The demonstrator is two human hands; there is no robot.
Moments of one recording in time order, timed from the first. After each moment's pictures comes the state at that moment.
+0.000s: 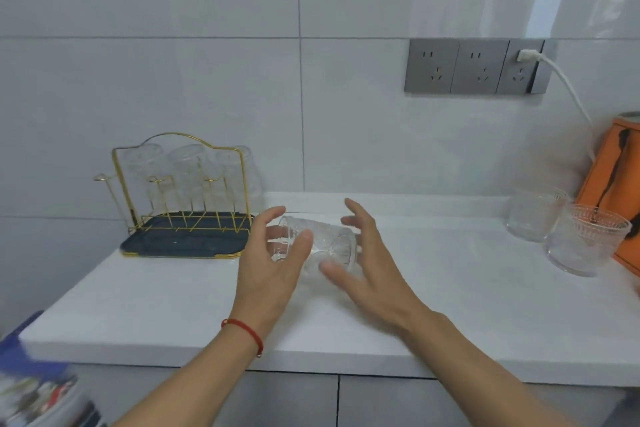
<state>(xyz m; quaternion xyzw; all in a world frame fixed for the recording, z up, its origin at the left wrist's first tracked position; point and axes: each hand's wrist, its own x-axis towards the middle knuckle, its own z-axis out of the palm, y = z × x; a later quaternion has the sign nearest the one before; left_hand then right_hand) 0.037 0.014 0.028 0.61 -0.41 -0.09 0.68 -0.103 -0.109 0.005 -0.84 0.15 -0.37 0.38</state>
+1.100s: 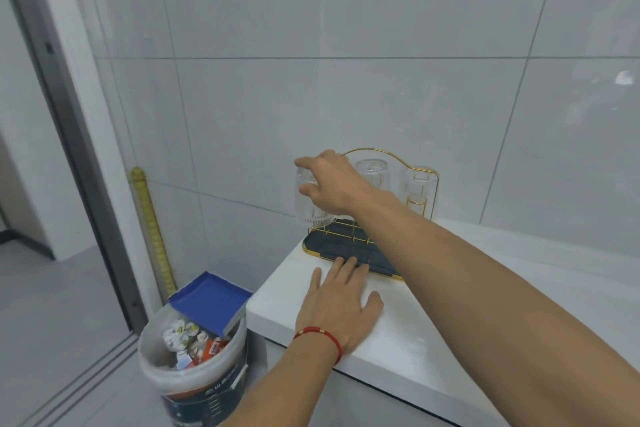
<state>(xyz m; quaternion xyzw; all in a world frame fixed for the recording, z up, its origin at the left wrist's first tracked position) 0.195 0.110 -0.013 0.87 -0.45 0.00 0.21 0.233 0.021 0.150 -0.98 0.09 -0.16 0.10</state>
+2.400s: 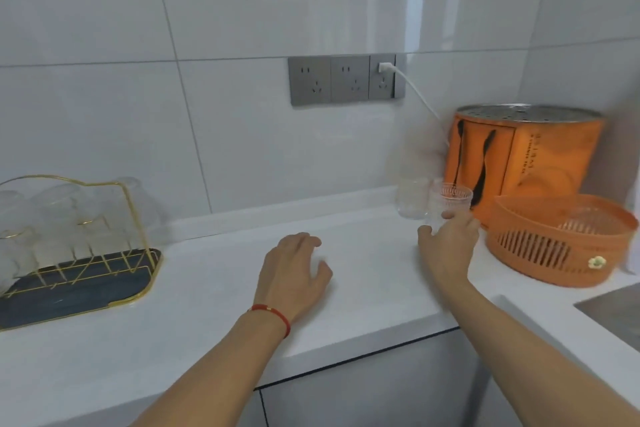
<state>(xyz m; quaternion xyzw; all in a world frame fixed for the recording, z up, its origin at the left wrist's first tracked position) -0.052 -0.081 0.017 0.67 -0.67 0.05 0.31 -0.286 -0.206 0.012 -0.54 0.65 -0.52 0.13</state>
